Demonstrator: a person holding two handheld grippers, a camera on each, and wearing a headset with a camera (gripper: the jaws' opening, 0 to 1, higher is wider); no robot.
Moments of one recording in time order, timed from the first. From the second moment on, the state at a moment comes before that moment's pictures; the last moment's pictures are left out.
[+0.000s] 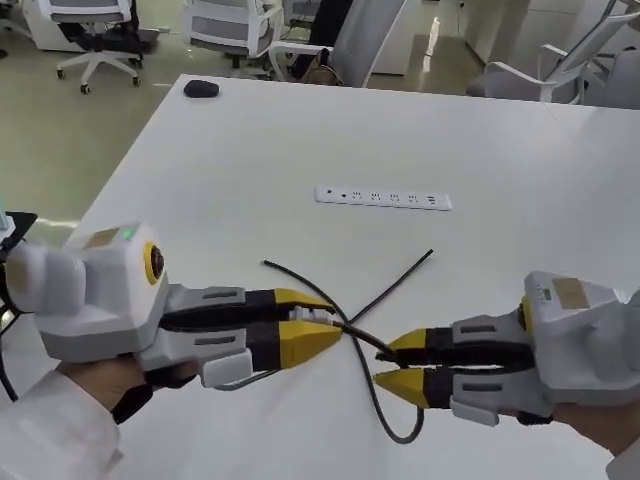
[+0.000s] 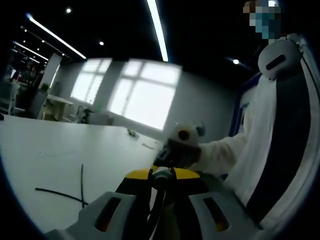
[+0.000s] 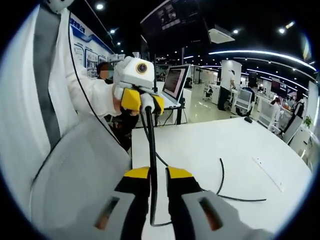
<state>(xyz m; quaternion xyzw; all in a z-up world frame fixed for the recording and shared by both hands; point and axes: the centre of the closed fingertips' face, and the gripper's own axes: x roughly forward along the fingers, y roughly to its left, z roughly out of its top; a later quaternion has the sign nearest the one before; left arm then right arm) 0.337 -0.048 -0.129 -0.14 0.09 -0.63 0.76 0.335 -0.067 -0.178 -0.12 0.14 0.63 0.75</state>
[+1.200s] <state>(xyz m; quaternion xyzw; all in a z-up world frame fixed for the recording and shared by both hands) 0.338 -0.050 -0.135 -0.12 0.10 -0.63 0.76 0.330 -0.044 -0.157 -0.15 0.10 0.66 0.73</state>
